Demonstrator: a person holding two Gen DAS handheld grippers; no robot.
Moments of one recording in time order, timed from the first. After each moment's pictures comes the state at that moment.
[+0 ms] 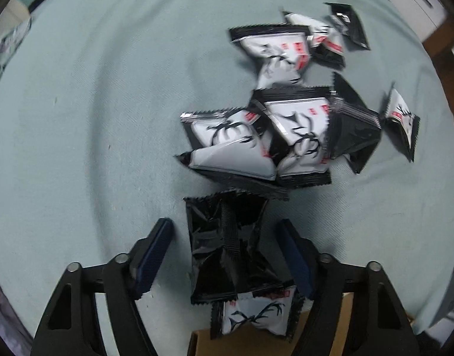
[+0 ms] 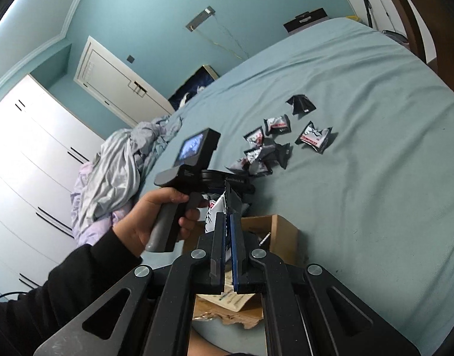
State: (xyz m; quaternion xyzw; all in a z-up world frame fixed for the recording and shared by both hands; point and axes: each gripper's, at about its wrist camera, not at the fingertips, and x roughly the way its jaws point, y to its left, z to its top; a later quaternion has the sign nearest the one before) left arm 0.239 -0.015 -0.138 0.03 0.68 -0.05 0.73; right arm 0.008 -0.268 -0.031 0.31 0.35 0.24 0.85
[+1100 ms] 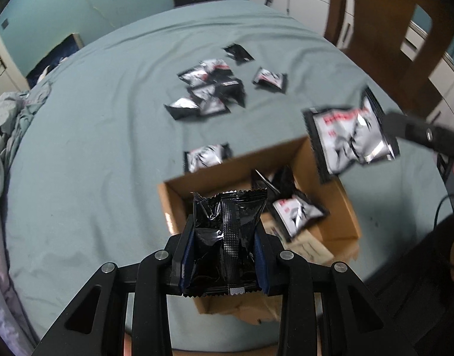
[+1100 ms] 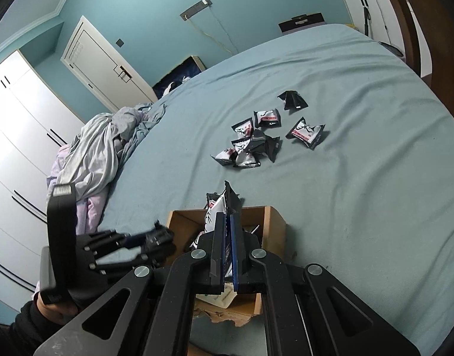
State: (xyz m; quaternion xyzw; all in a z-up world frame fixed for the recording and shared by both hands) left arm 0.041 -0.023 -0.027 0.11 0.54 -0.14 0.83; right arm -0.004 -0.239 -0.009 0.25 0.37 0.20 0.87
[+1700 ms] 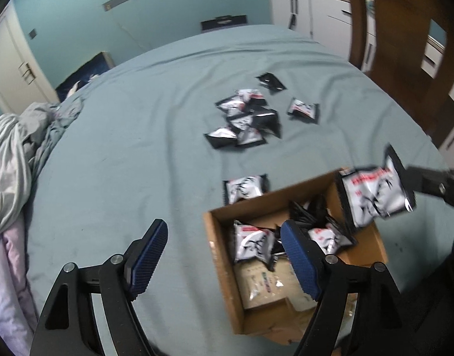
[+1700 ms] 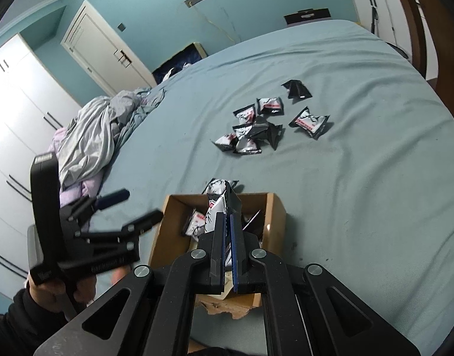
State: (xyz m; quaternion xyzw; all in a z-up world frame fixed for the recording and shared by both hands) left arm 0.046 -0.002 -0.008 0.11 0.48 -0.06 0.87; right arm -0.003 -0.225 -0.010 0.22 0.40 0.21 0.87
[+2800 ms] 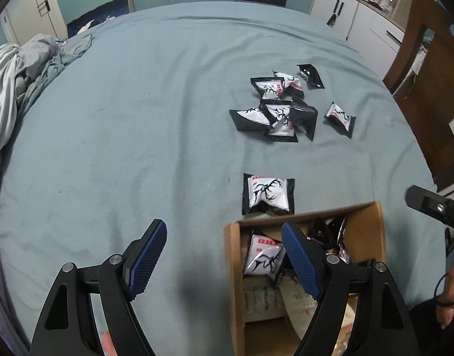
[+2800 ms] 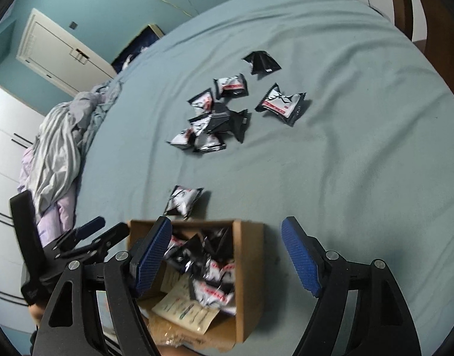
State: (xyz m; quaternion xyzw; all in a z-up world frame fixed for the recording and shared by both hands) left arm 0.099 0.037 -0.040 -0.01 0.55 -0.04 0.83; right arm 0.077 -0.225 -0.023 0.25 0.49 0.14 0.82
